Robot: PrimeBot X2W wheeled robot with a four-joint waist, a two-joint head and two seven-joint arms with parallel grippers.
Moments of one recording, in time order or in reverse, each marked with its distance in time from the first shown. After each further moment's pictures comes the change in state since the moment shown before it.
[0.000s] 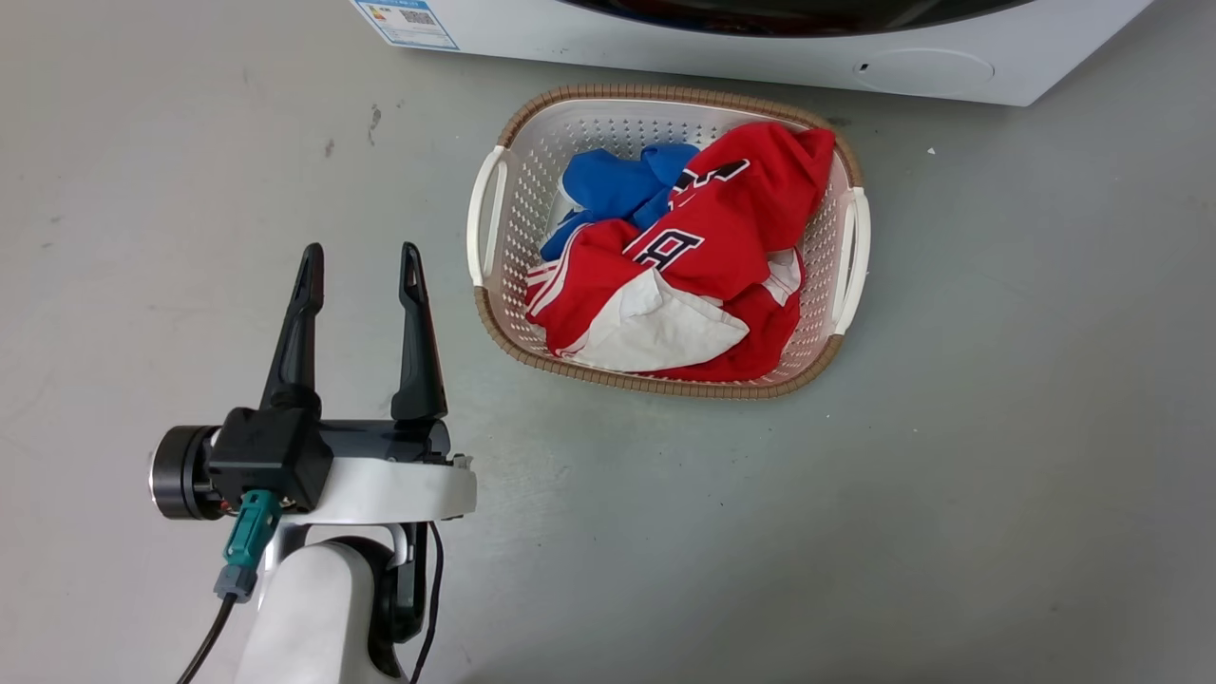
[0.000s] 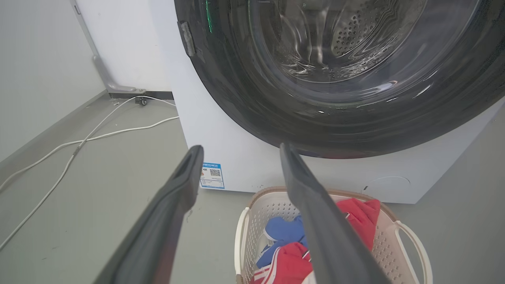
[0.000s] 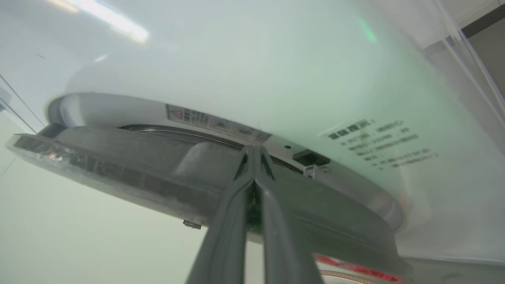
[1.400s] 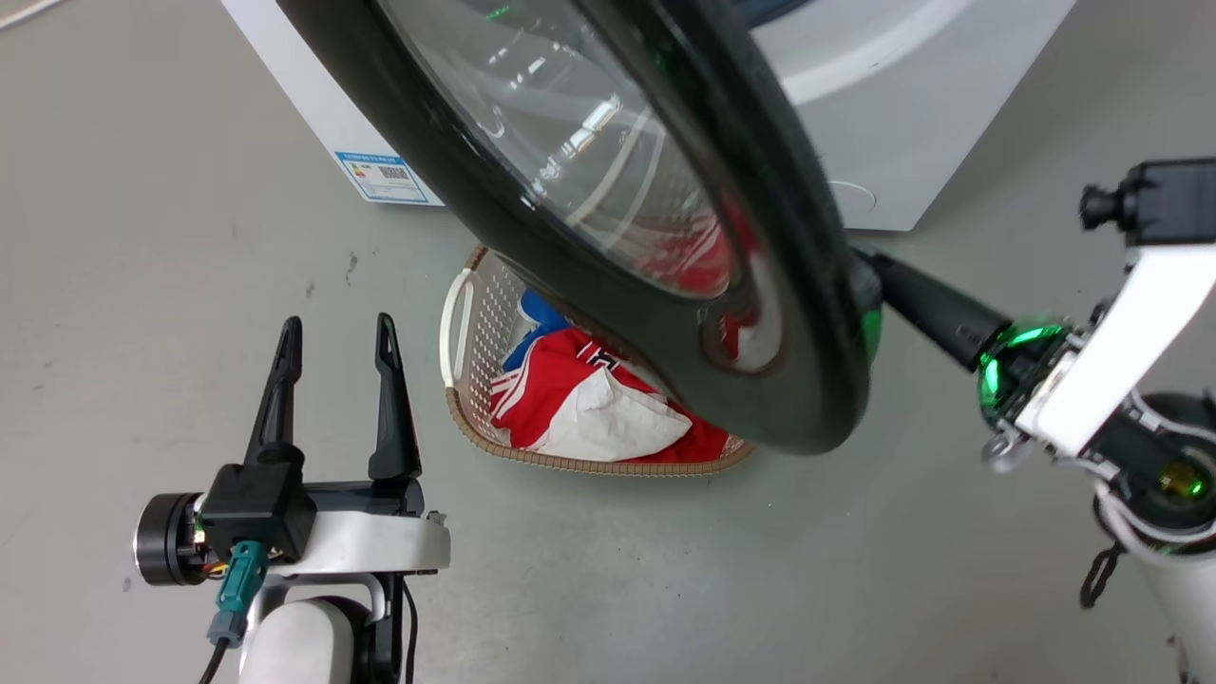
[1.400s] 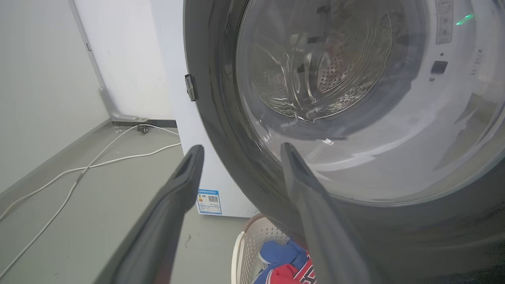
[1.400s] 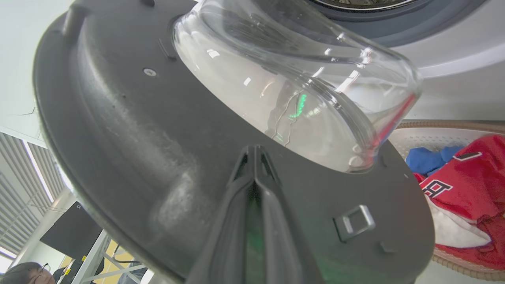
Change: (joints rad) left arm 0.101 0.000 0.057 0.010 0.031 -0.018 0.000; right arm 0.650 0.024 0.289 -0.601 0.155 -0.001 0.060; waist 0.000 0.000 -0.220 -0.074
